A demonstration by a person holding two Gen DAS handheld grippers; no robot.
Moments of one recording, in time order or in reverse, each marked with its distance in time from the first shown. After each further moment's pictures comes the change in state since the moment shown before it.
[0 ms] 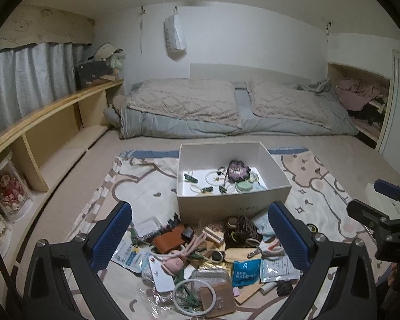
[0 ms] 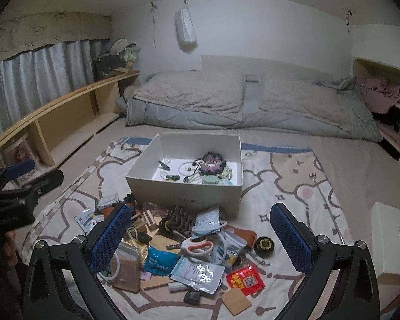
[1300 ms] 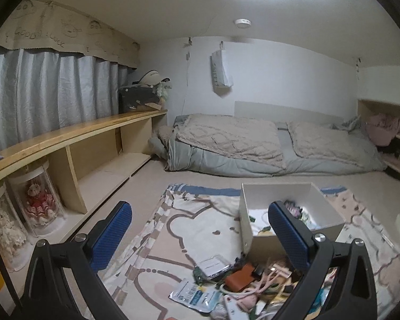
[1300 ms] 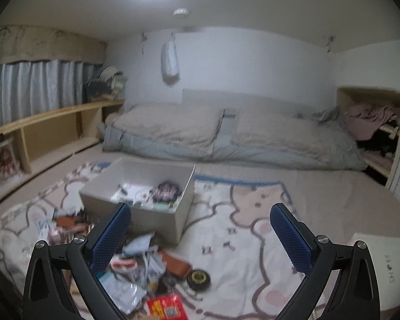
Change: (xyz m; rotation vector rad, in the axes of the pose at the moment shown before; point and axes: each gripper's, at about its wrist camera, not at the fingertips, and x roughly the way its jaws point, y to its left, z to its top) left arm 0.004 0.133 -0.012 -0.065 -0.216 0.132; right arm 0.010 -0.117 -0.033 -0.066 -0.204 -0.042
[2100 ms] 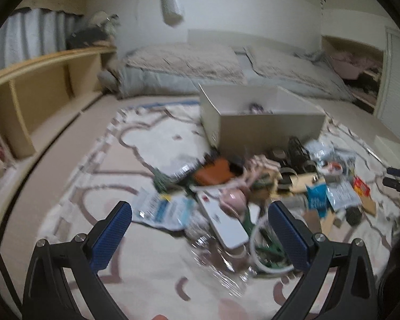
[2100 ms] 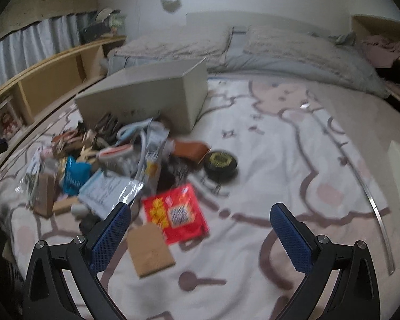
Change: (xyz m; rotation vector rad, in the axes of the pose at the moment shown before) left arm 0.046 -0.024 -0.146 0.128 0.338 -0.231; right arm 0.050 0.007 -0.147 0.078 0.362 0.102
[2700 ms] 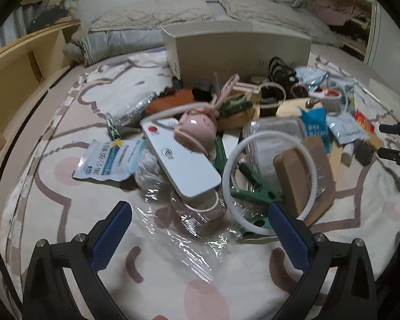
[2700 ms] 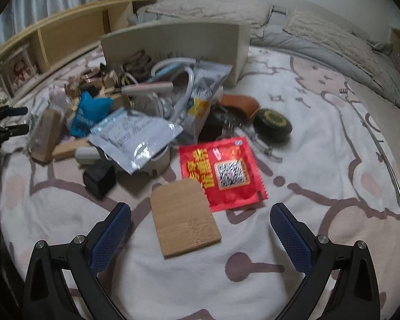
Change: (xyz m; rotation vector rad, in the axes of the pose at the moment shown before) left arm 0.057 -0.041 -0.045 0.139 0.249 -0.035; right arm 0.040 0.039 -0.030 -0.167 0.162 0.037
